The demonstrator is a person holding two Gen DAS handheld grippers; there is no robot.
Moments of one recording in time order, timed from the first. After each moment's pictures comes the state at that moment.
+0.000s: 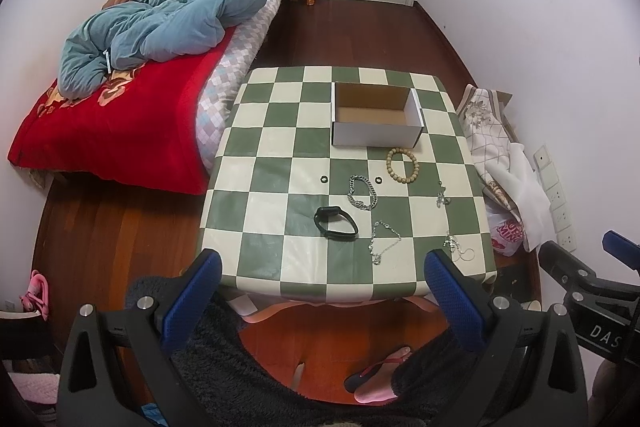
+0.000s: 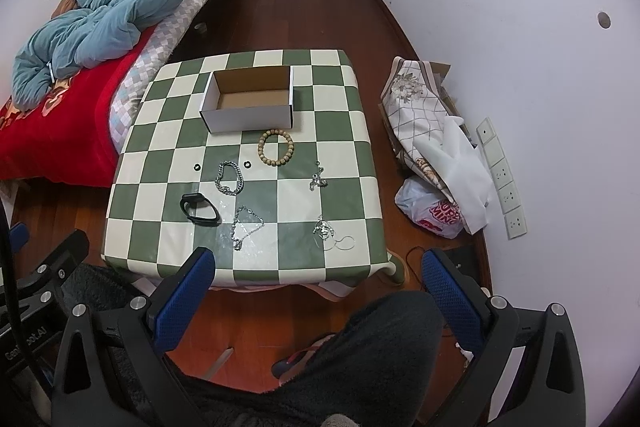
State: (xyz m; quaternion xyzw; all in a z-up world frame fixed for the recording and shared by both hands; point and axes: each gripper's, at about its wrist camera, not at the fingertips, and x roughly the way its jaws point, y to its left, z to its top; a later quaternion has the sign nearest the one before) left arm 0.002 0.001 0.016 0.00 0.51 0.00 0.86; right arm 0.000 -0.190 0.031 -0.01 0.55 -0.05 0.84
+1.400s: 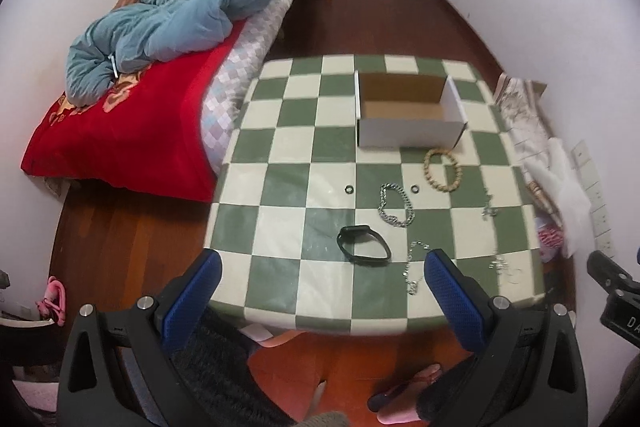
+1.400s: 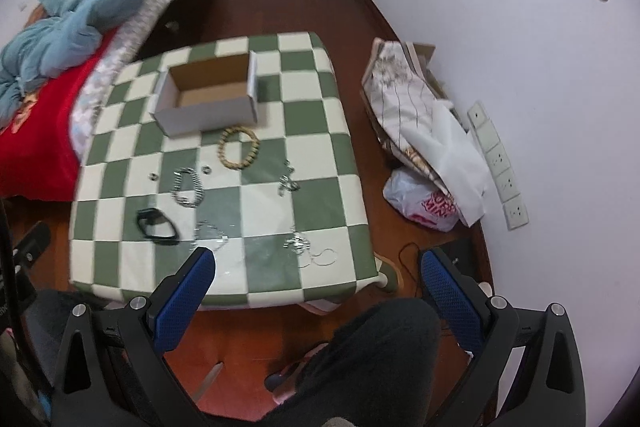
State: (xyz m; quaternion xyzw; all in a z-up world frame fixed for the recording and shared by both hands) left arm 0.061 -0.003 -0.054 0.04 0.52 0.04 0.85; right arm 0.047 -0.228 -0.044 0.01 0.56 -0.10 0.82
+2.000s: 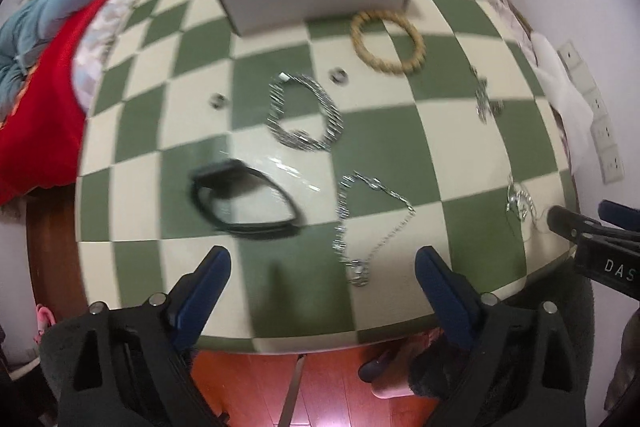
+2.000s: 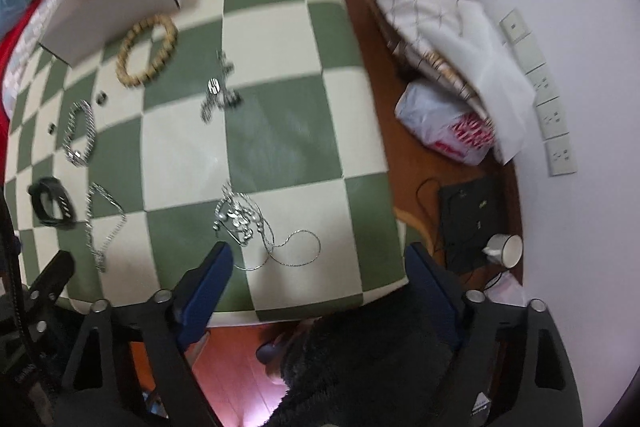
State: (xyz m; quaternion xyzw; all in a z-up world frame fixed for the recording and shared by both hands) left arm 0.099 -0.078 -0.223 0.08 0.63 -0.05 0.77; right arm 0.096 -0.278 -0.240 0.04 0.69 -0.09 0.72
